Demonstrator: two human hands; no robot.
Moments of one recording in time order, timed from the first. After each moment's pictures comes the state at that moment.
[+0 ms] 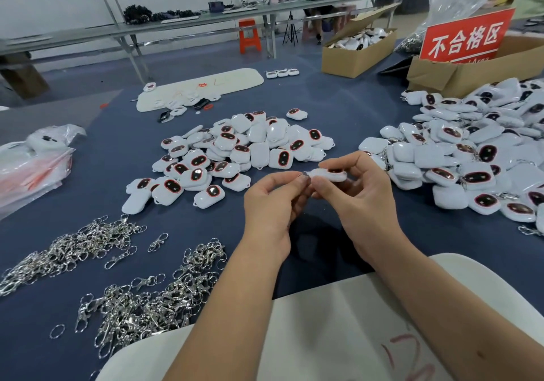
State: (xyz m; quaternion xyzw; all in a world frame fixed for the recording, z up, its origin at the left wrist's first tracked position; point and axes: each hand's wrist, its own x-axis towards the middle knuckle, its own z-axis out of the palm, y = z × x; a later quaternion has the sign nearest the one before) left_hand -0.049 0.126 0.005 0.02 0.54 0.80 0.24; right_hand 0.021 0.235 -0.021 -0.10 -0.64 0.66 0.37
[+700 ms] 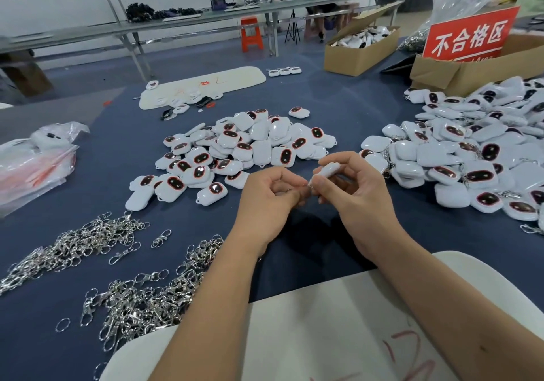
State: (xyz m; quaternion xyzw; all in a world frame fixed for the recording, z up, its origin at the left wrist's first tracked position) left_hand -0.067 0.106 0.002 0.23 0.74 0.61 0.15; right_hand 0.018 0.237 -0.021 -0.09 -0.65 0.68 0.32
